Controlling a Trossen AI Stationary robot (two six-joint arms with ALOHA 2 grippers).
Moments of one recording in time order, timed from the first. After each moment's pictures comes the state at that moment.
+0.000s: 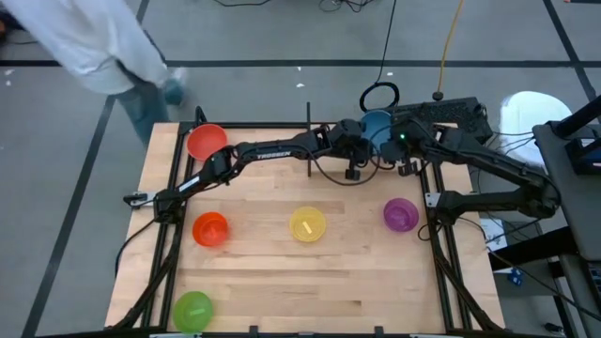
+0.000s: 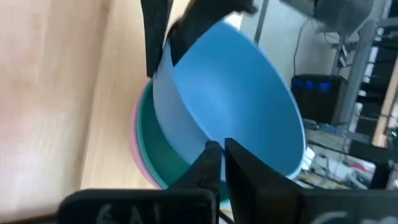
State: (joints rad) left arm 0.26 2.49 2.30 -0.27 0.12 0.61; right arm -0.52 1.05 1.03 -0.97 0.39 -0.94
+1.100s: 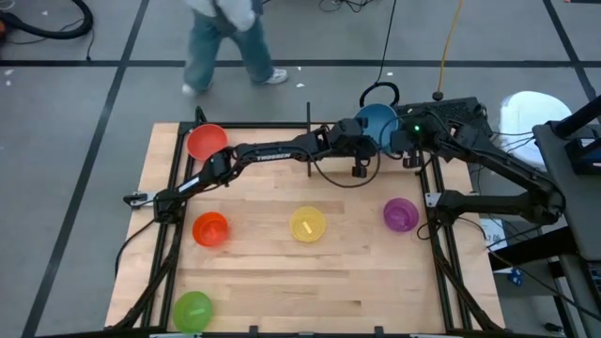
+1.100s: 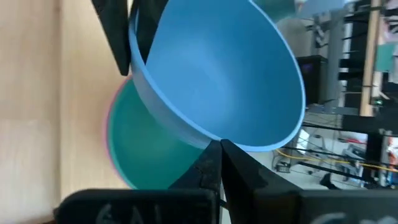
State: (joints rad) left arm 0.24 2.48 2.30 -0.16 0.04 0.60; right arm -0.59 0.96 1.03 -0.92 0.39 -0.90
